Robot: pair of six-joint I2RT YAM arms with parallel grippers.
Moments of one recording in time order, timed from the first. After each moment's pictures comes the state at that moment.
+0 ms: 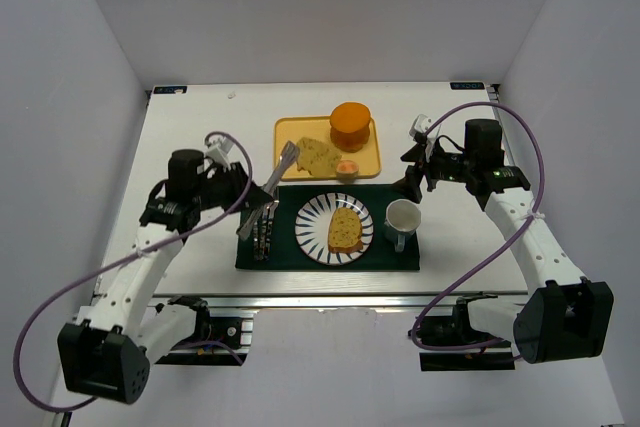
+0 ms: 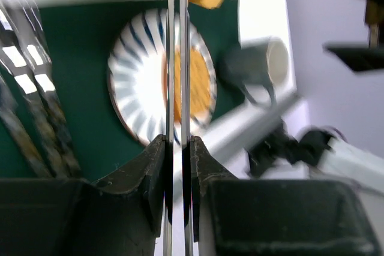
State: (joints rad) left arm -0.20 1.04 0.85 -0.41 0.60 -0.52; right arm 0.15 1.19 0.98 -0.42 -0.91 -0.58
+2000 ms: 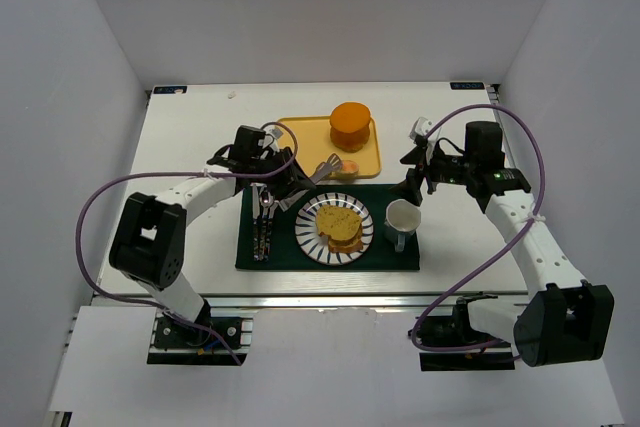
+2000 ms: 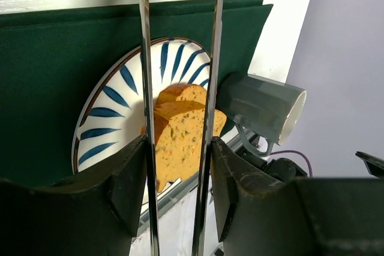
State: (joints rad) left arm -0.38 1.63 1.03 -0.21 0.58 -0.79; right arm 0.15 1.17 0.97 -0.43 -0.92 -0.58
